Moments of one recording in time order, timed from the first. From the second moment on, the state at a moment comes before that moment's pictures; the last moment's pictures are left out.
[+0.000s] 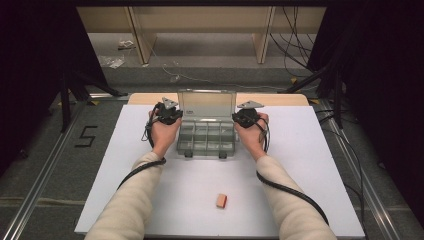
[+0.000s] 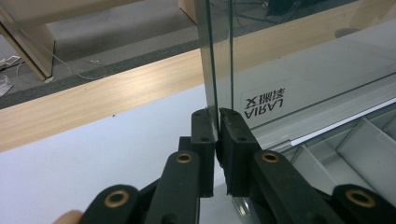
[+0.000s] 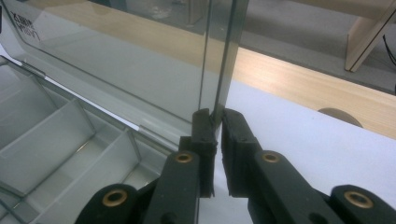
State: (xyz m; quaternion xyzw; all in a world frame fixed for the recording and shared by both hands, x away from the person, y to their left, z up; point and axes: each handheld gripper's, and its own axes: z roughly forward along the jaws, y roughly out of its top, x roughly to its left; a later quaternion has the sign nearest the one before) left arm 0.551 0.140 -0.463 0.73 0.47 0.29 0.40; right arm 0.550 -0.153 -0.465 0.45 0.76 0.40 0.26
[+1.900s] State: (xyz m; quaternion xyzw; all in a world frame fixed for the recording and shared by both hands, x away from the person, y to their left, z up) left arm 0.488 0.171 -0.439 0.75 0.46 0.24 0.42; right arm 0.507 -0.174 -0.453 0.38 0.79 0.44 0.19
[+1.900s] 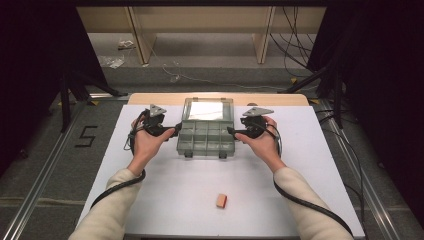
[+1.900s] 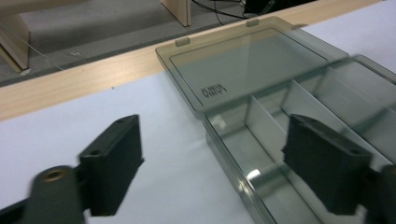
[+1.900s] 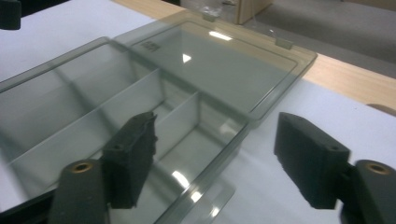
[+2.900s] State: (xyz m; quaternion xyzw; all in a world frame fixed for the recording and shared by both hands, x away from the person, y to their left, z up) left arm 0.371 0.175 -0.447 0.77 0.40 0.22 0.44; right arm 0.381 -0.194 -0.463 0.28 0.83 0.47 0.11
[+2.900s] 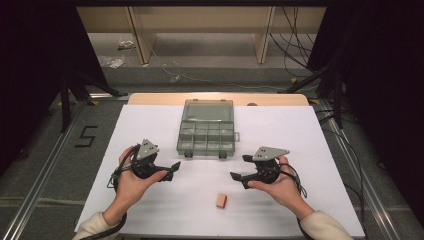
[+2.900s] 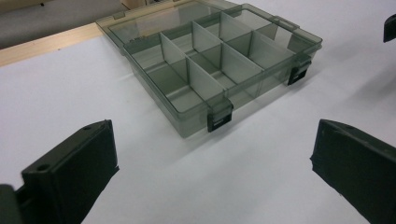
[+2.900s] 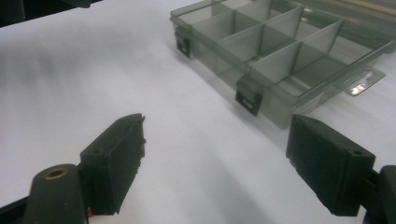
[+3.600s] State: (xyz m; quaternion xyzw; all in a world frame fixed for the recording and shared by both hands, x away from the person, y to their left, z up) left arm 0.362 0.178 -0.454 0.77 0.41 0.22 0.44; right arm 0.351 -0.196 -0.465 0.27 0.83 0.48 0.08
